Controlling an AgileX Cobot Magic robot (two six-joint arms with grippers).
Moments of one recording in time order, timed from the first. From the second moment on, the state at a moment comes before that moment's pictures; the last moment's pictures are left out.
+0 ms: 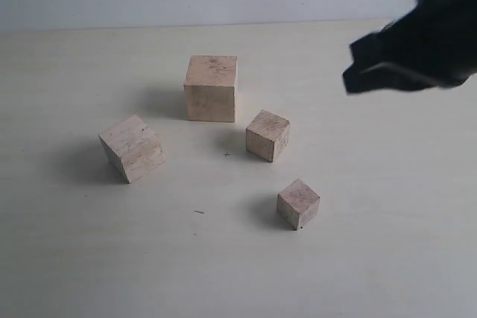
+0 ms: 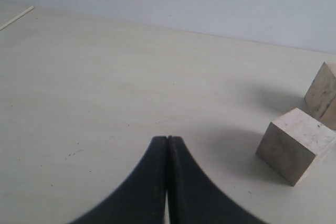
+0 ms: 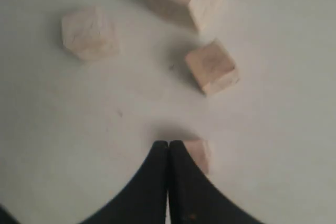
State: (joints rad) left arm 0.06 0.01 0.00 -0.11 0.37 0.00; right arm 0.47 1.24 -0.89 0.56 0.81 -0.38
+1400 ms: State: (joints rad) left arm 0.06 0.01 0.00 -0.11 0.37 0.00; right arm 0.48 1.47 -0.90 0.43 0.14 -0.48
